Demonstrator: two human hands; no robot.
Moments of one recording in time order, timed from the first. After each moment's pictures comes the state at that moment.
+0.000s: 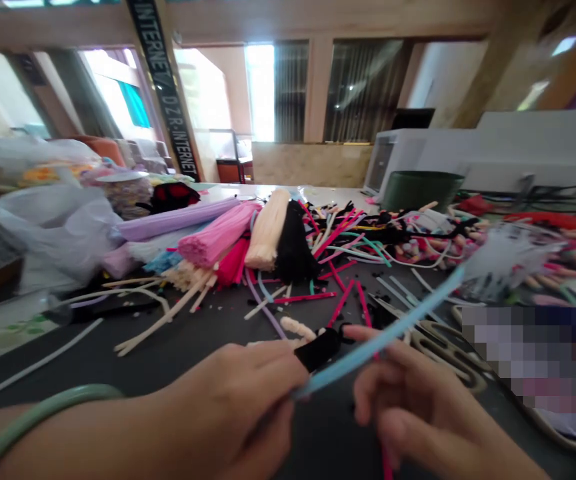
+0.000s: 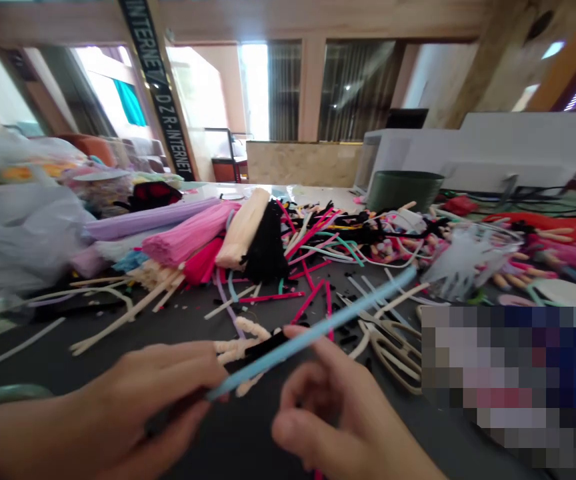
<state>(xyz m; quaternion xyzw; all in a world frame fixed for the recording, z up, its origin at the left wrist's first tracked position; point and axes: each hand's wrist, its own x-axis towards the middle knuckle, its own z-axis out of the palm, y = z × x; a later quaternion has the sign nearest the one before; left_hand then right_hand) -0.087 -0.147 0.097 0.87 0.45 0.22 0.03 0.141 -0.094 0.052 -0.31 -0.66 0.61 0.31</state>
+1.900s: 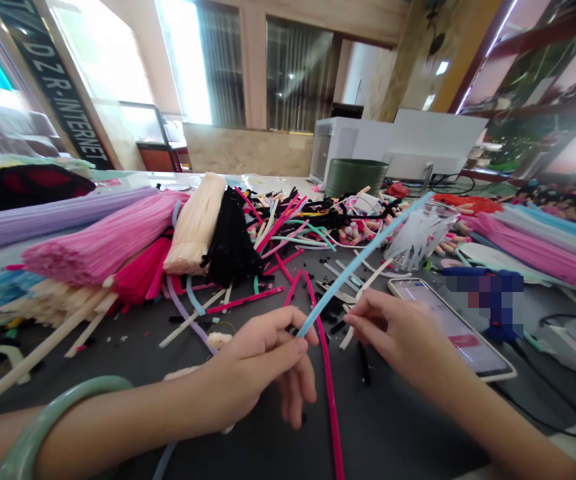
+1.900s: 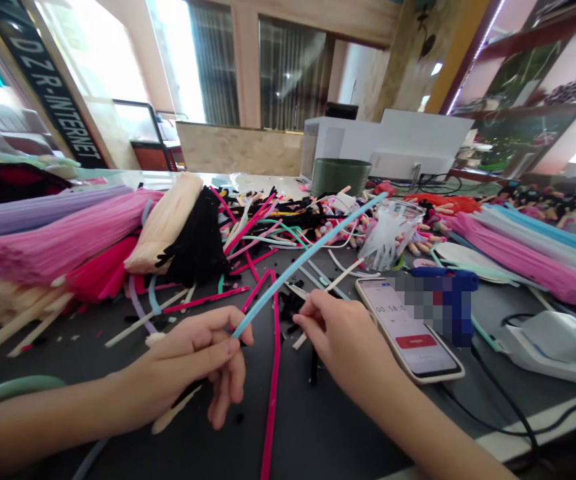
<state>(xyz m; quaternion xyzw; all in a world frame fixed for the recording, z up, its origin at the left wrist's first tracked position) -0.033 -0.056 0.029 0.55 0.32 0.30 0.71 0.185 -0.034 0.042 -0.55 -0.76 0.19 0.29</state>
